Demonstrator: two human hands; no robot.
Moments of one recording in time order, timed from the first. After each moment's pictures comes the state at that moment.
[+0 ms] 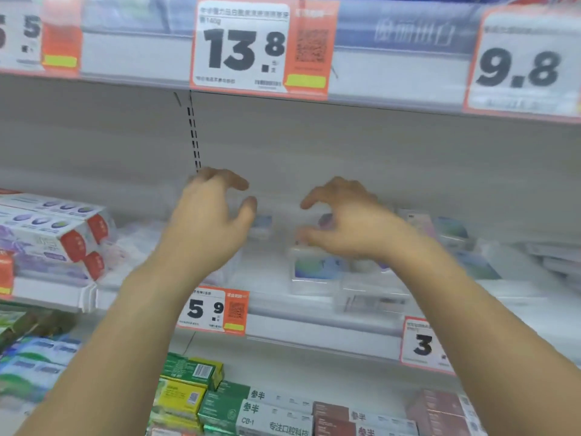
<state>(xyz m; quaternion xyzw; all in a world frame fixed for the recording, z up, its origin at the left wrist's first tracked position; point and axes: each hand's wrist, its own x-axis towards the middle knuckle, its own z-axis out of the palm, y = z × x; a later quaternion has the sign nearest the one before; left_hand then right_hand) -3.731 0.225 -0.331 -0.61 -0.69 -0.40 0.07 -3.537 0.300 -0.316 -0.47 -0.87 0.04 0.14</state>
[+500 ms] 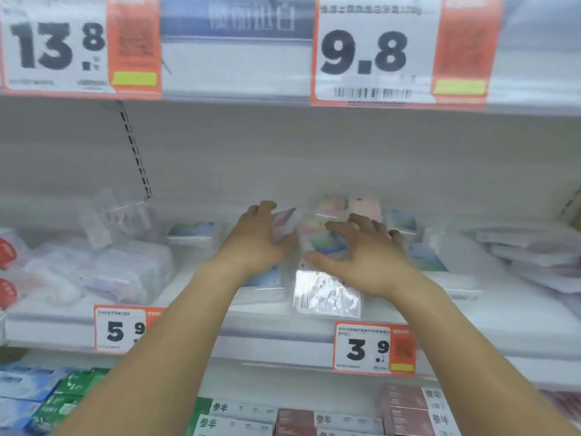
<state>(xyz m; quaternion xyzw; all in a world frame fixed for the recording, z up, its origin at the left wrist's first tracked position) -3.619 0.328 -0.385 -0.65 -0.69 -0.28 -0.14 -3.420 0.324 -0.374 -0.59 -0.80 0.07 0.10</state>
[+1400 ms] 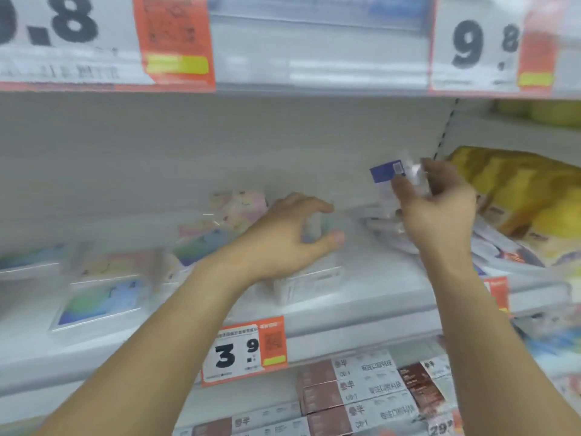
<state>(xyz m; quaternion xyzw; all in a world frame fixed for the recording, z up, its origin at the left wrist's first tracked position) -3.428 0.332 -0.354 -0.85 -0.43 -0.25 -0.16 -3.223 0.311 -0.340 -0.60 -0.46 0.07 0.65</state>
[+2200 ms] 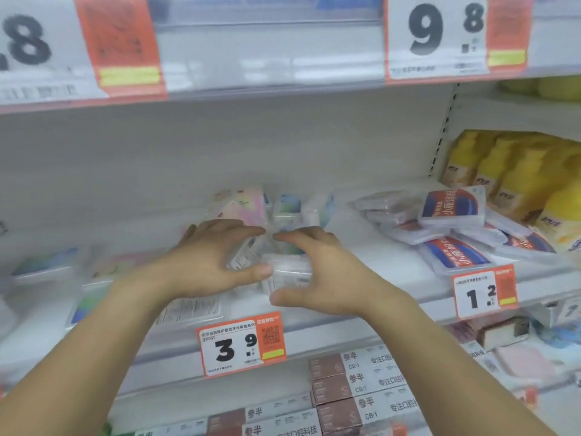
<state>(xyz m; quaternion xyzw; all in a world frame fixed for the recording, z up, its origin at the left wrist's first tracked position) -3.509 0.326 -0.364 -0.83 -0.55 -0.01 -0.09 -3.288 0.297 -0.394 -0.53 -0.80 0.20 0.22</state>
